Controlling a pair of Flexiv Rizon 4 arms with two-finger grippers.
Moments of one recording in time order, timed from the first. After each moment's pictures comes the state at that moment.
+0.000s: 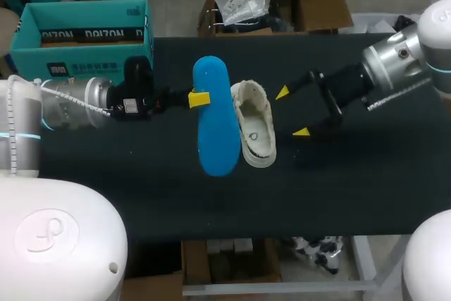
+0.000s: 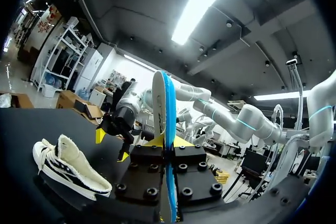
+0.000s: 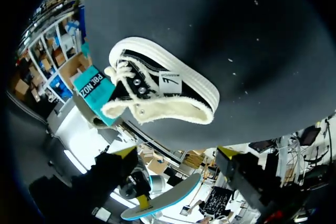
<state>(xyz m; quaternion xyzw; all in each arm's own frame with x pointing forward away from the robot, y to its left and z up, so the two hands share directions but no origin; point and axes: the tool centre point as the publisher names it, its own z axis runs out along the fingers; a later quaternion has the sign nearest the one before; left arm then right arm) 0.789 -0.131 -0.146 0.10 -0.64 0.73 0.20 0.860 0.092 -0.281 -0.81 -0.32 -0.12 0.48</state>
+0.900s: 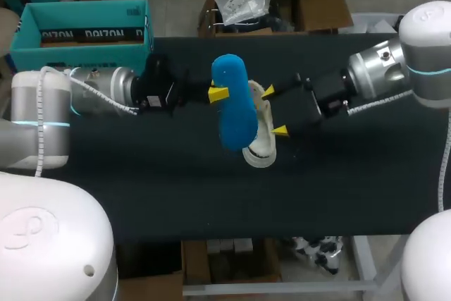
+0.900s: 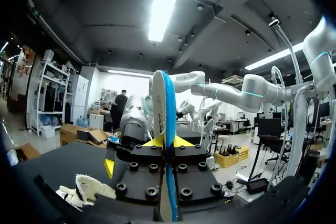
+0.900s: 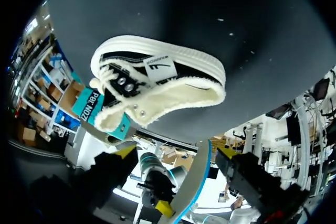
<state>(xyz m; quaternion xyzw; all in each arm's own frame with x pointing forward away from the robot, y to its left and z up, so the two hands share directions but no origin) 0.828 -0.169 -0.164 -0.05 -0.65 0.75 0.08 0.864 0.135 -0.274 -0.83 -0.16 -0.07 0.53</state>
